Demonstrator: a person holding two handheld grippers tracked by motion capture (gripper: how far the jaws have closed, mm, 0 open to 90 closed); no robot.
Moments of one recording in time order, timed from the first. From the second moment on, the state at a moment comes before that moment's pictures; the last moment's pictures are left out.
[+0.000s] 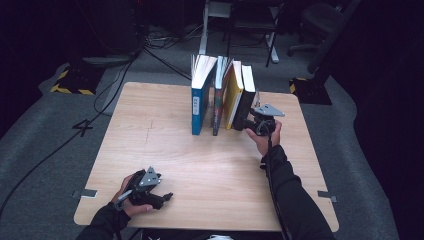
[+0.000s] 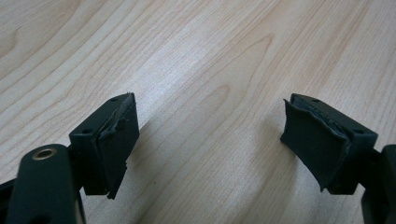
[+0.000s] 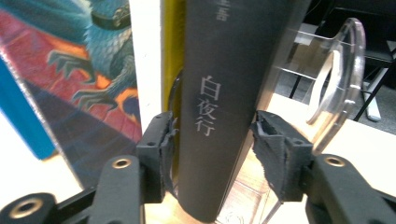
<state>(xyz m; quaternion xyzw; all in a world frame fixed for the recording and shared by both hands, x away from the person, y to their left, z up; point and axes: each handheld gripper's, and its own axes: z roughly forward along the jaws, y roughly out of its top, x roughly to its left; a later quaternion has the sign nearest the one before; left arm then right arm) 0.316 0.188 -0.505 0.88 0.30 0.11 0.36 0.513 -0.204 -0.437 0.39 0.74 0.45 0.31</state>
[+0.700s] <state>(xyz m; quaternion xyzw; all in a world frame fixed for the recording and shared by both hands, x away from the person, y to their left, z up) 0.317 0.187 -0.505 0.88 0.30 0.11 0.36 0.488 -0.222 -0.420 0.33 0.81 0.39 0.27</state>
